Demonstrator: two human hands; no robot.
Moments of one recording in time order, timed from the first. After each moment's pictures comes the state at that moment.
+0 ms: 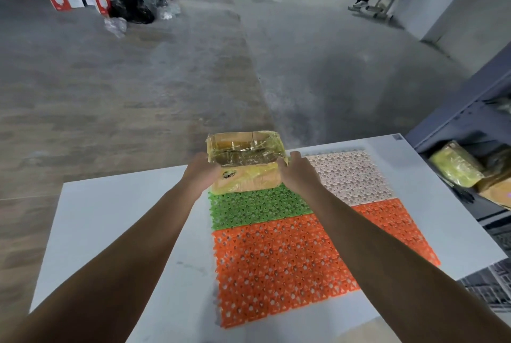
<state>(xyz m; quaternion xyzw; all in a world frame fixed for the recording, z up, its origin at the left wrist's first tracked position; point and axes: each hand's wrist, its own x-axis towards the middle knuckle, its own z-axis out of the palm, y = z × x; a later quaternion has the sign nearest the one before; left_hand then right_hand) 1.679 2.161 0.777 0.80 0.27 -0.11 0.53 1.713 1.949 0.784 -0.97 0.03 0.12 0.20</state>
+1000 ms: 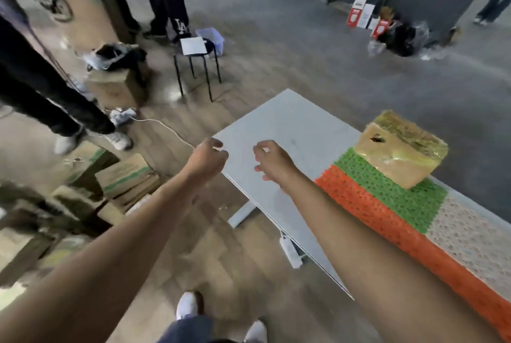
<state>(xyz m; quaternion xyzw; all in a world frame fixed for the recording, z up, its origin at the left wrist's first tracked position) 1.243 2.076 0.813 0.65 0.61 0.19 0.40 1.395 2.026 0.792 -0.74 -0.38 0.43 0.35</state>
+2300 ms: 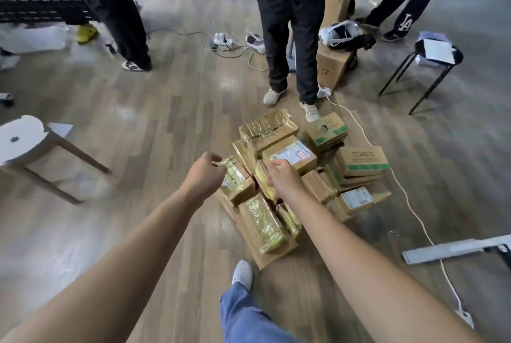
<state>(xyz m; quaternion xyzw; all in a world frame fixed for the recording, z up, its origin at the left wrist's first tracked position) 0.458 2.043 0.735 0.38 0.79 0.31 0.38 0.636 2.093 0.706 -0.62 -0.56 0.53 0.16</state>
